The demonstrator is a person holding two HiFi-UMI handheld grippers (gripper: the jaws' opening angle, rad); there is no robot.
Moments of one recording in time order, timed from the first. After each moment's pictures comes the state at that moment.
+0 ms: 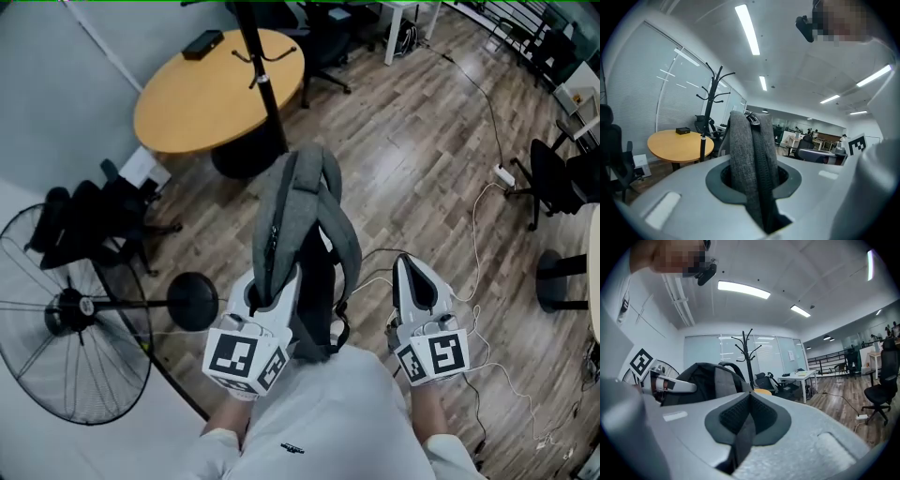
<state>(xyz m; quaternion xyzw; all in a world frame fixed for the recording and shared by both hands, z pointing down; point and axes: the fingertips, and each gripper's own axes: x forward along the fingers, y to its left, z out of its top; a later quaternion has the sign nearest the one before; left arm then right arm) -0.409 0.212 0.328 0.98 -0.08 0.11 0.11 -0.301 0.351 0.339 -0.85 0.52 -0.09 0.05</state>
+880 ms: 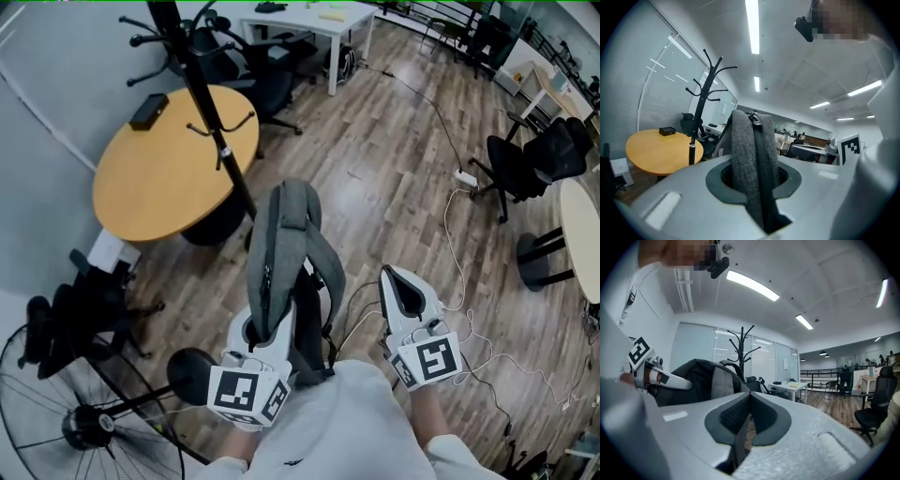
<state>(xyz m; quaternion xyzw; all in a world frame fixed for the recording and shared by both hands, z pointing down) -0.329 0.107 0.312 0.99 0.00 0.11 0.13 -0.231 0.241 0.309 -0.88 0.46 -0.04 -0.02</state>
